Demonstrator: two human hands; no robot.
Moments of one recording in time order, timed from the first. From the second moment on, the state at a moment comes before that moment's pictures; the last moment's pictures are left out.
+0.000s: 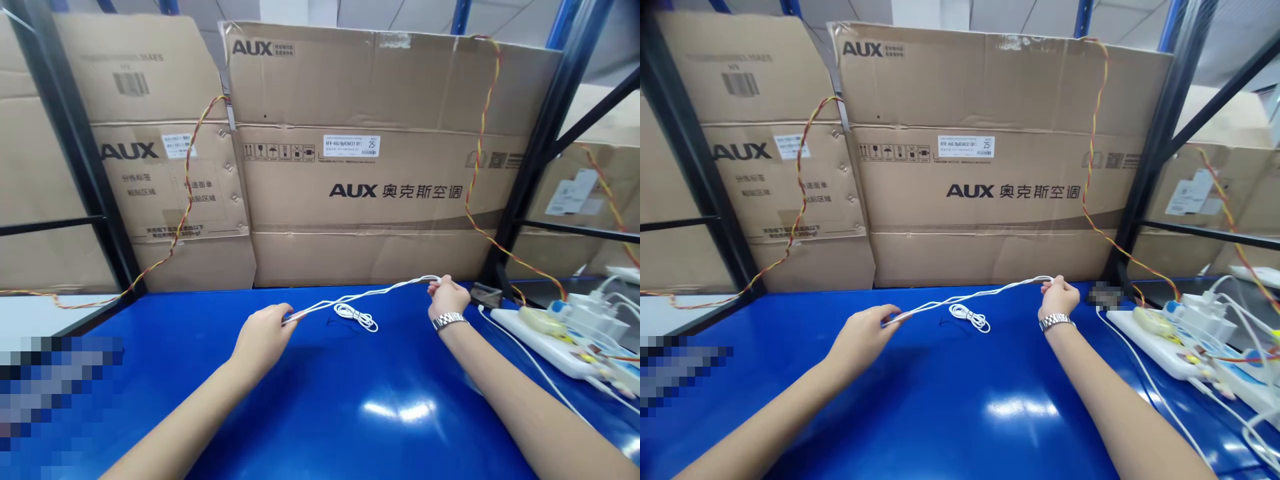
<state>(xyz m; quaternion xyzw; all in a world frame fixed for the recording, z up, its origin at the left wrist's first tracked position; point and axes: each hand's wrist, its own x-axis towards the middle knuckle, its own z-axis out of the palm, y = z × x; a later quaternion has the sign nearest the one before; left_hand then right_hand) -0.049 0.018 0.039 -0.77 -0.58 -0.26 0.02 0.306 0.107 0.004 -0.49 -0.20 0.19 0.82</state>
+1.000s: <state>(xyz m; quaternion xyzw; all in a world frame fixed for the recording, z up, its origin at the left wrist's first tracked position) -0.061 0.031 0.054 -0.44 -0.42 -0.71 -0.35 0.264 0.084 0.022 -0.46 -0.25 0.28 0.81</state>
